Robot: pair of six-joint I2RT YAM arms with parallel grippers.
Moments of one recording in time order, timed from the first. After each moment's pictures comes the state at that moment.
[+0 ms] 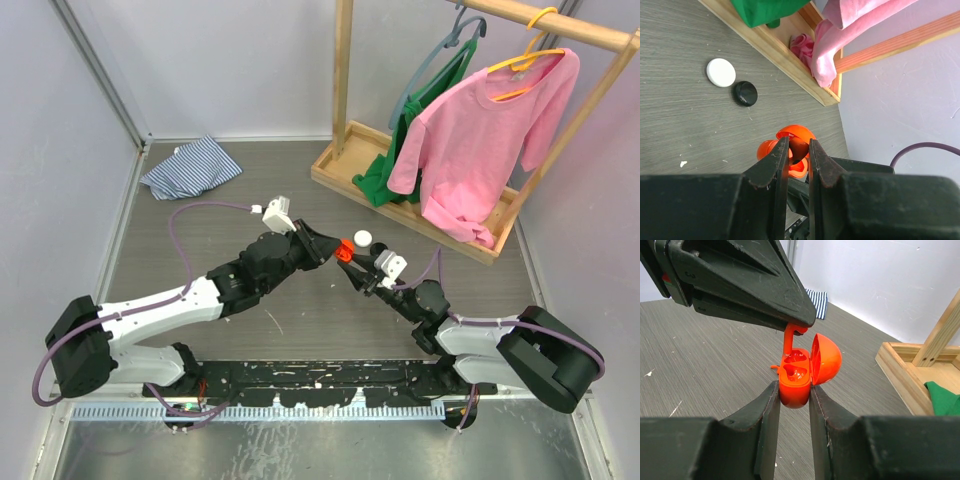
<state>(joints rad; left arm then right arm) -0.99 1.24 0.80 0.21 -0.30 -1.01 0.77 1.17 0.09 1.31 -0.12 -0.13</state>
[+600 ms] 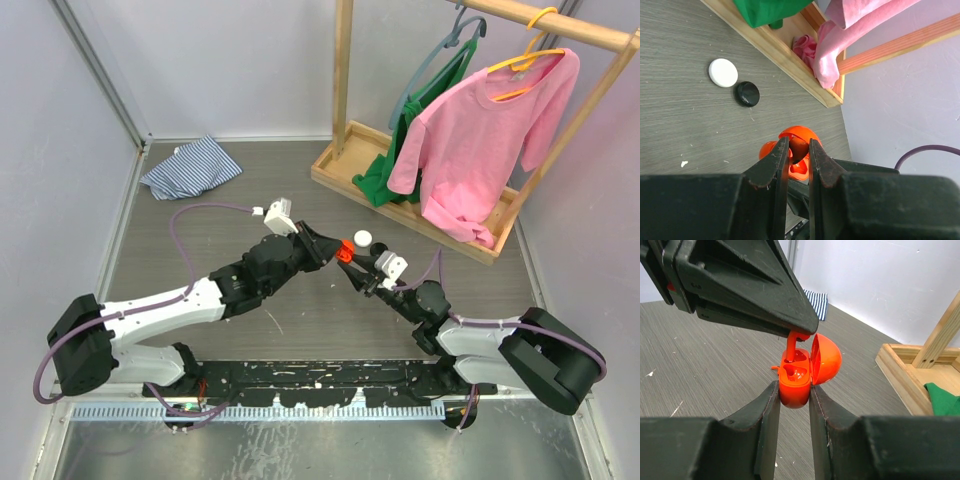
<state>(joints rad) -1.01 1.25 0.80 0.22 -0.34 -1.01 0.77 1.16 0.09 1.31 -0.12 -0.14</state>
